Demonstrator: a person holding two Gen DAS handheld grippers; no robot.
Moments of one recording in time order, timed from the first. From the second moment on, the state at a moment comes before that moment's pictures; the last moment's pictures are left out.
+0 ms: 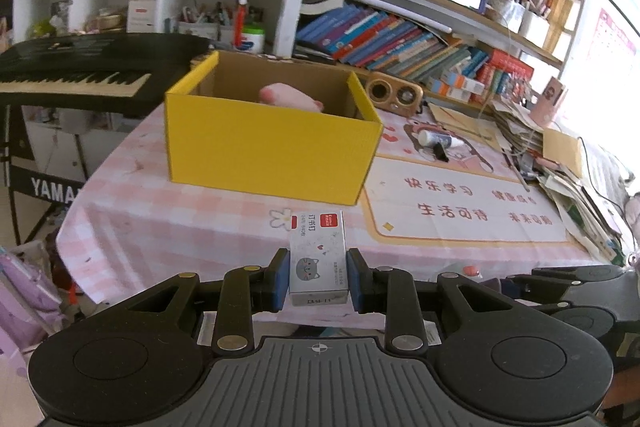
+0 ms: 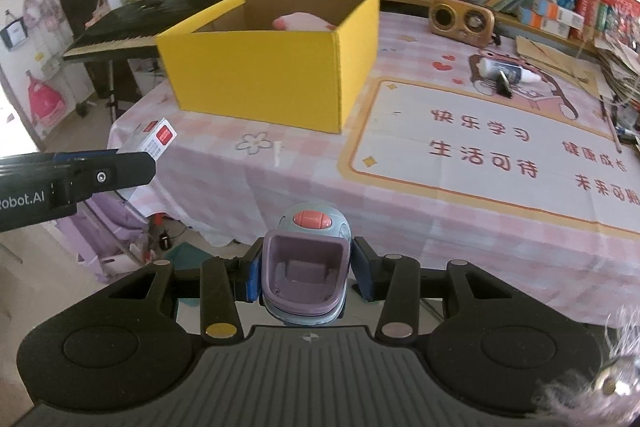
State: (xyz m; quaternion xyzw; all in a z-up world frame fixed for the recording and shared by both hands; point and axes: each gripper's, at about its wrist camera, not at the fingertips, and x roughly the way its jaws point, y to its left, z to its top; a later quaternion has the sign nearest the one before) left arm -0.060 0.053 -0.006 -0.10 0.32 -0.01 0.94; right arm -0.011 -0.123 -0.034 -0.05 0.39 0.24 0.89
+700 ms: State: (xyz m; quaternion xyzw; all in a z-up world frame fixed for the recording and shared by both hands) left arm -0.072 0.078 -0.001 -0.12 0.30 0.02 0.95; right arm -0.014 -0.088 -0.024 -0.08 0.38 0.28 0.88
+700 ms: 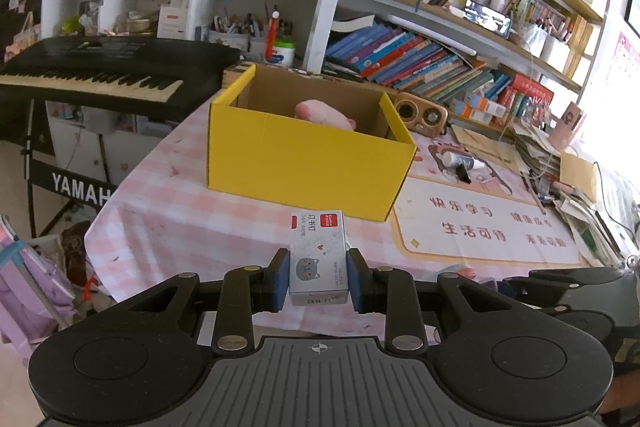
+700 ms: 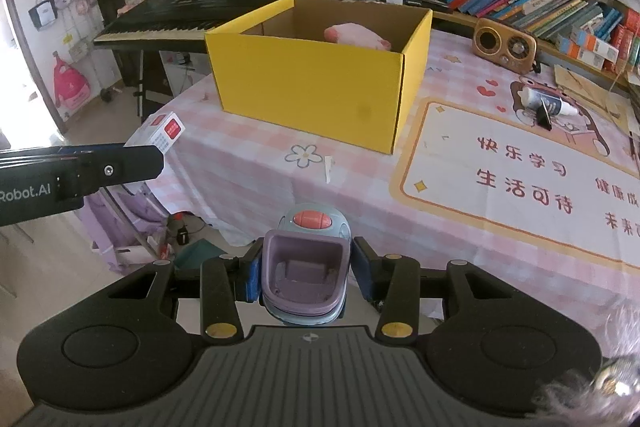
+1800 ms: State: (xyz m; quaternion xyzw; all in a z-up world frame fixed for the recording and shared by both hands) left arm 0.103 0.101 0.028 -0.07 0.27 0.07 0.96; right arm 0.166 -0.045 0.029 -0.09 0.30 0.35 0.88
